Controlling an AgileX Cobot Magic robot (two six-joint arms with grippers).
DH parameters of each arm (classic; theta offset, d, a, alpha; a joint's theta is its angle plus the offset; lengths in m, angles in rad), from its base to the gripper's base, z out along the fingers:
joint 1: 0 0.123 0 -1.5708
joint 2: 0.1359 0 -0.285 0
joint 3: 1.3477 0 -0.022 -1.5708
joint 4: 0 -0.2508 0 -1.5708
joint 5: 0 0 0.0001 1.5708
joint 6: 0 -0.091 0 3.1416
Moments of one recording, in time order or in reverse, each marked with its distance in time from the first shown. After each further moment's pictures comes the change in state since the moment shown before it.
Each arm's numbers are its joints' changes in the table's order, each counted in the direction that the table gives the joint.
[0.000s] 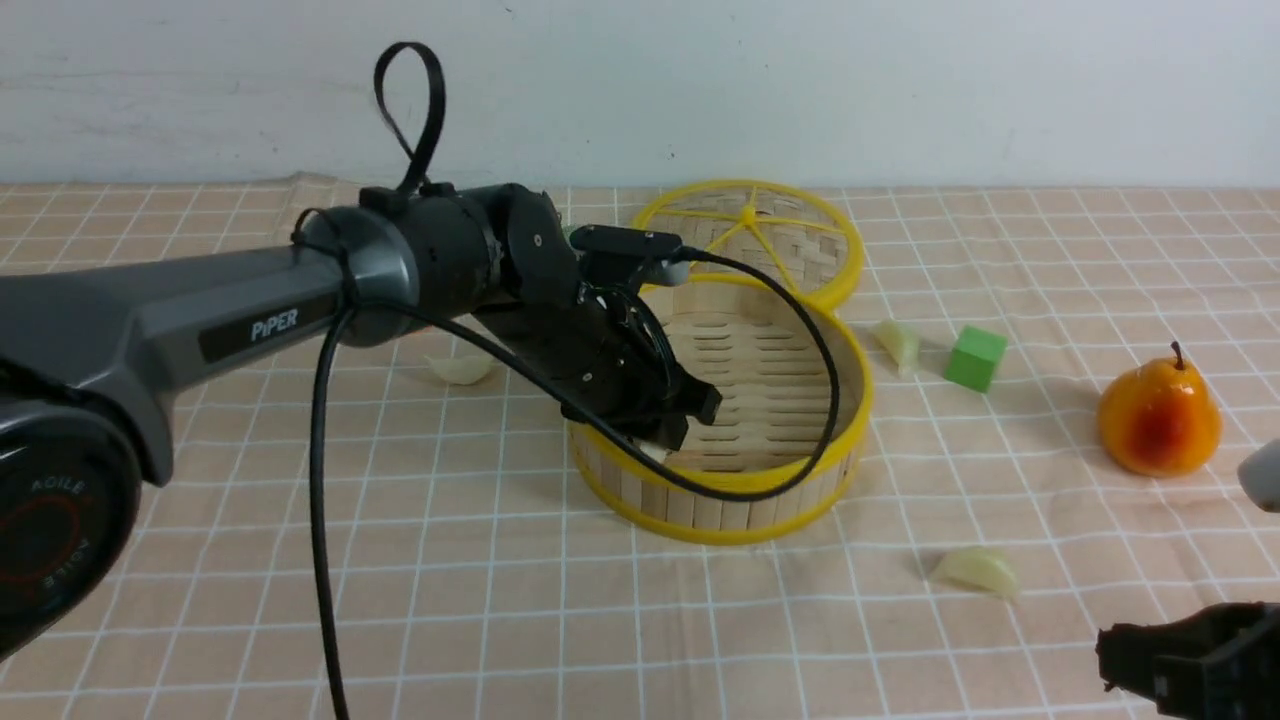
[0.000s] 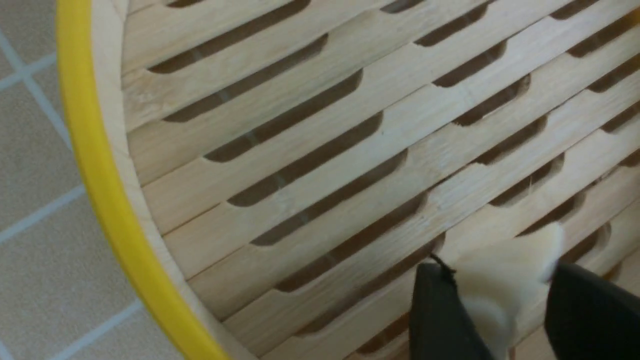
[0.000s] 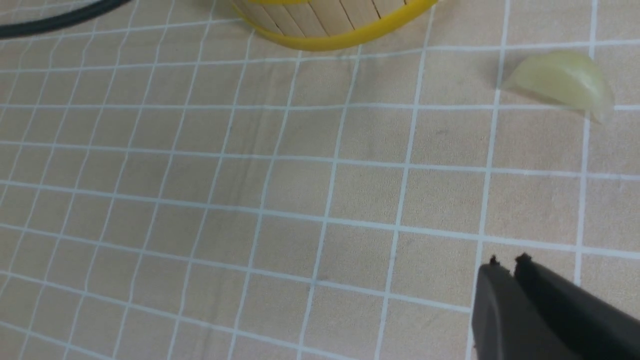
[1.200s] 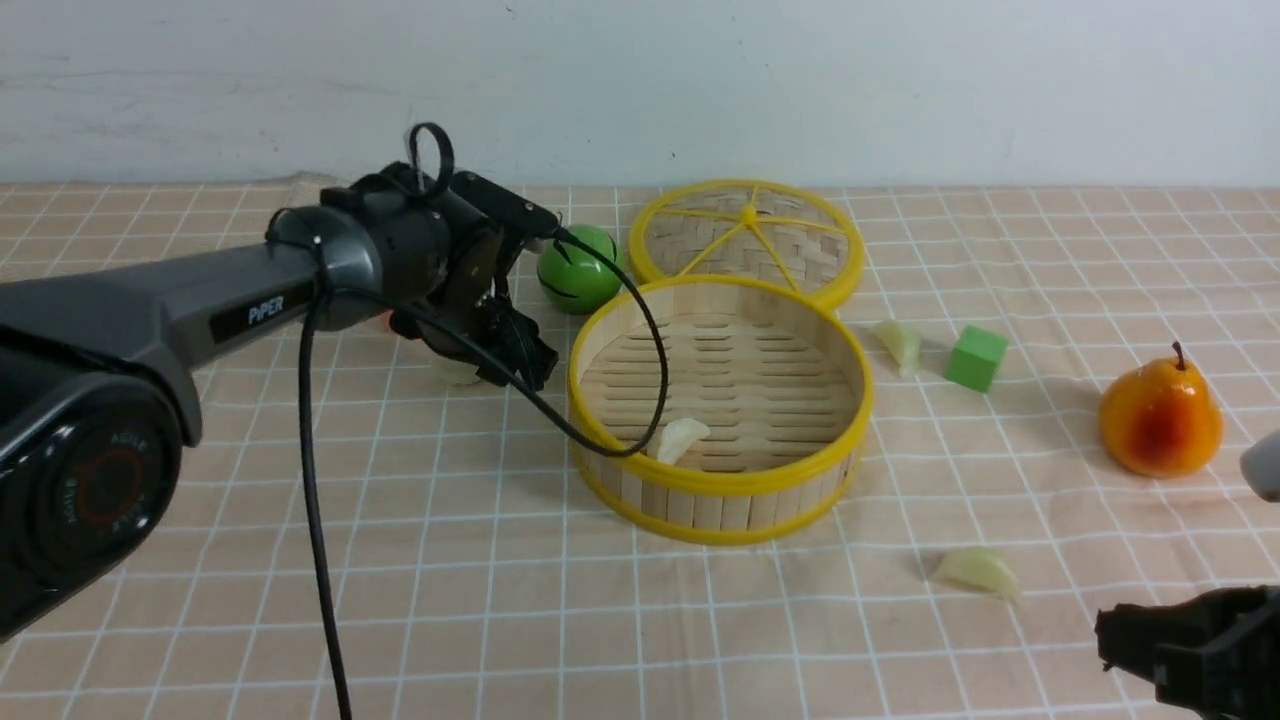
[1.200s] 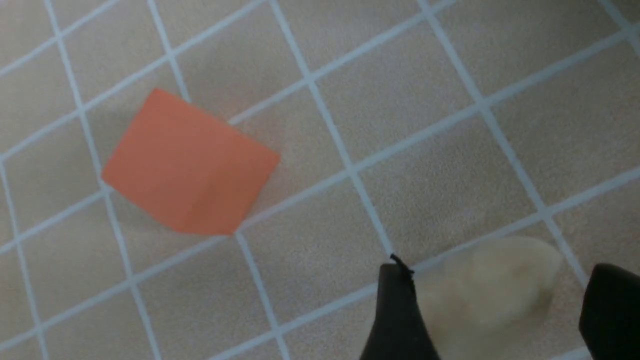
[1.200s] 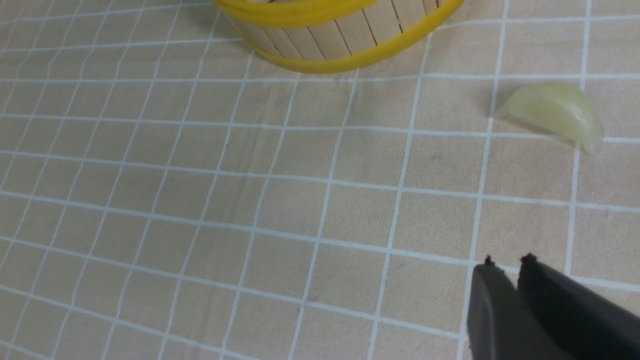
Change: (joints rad) right arm 0.000 0.003 0.000 -0.027 0.040 0.059; left arm 0.120 0.156 -0.127 -0.774 0.066 0.396
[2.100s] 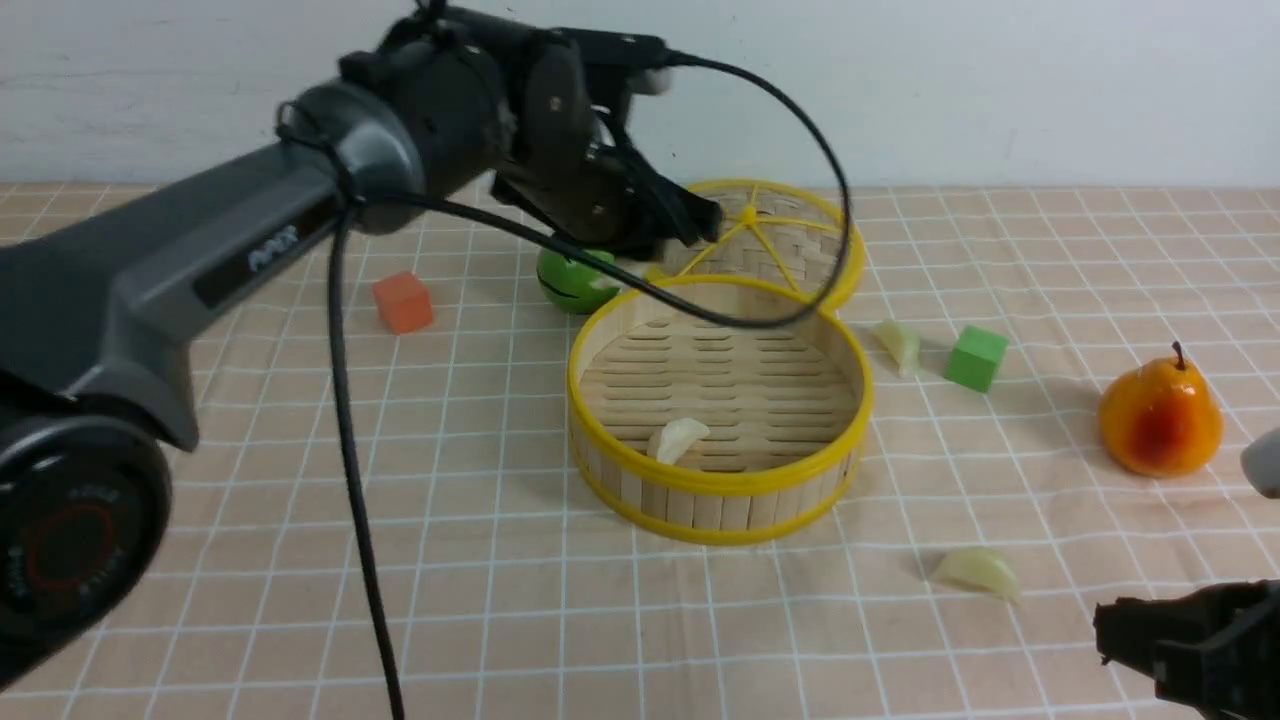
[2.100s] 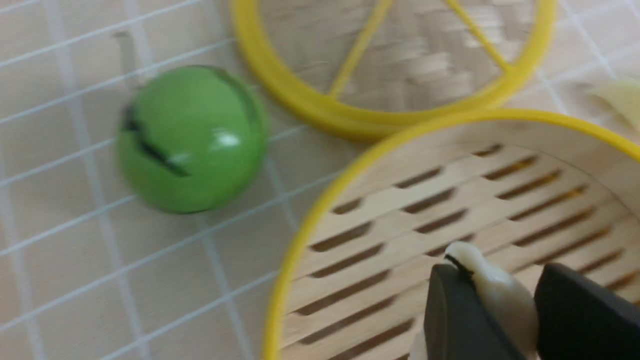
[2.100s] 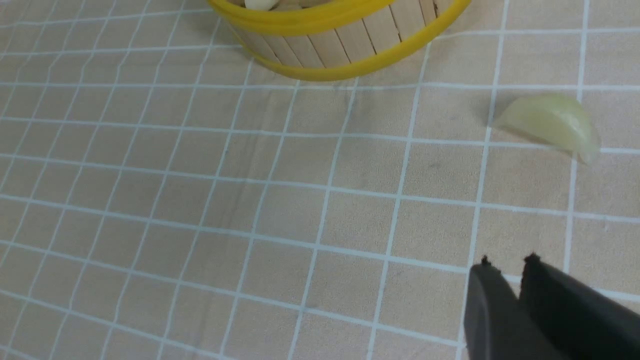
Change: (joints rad) right arm 0.000 0.001 0.000 -0.011 0.008 0.022; left arm -0.168 -0.115 -0.218 0.401 -0.105 -0.059
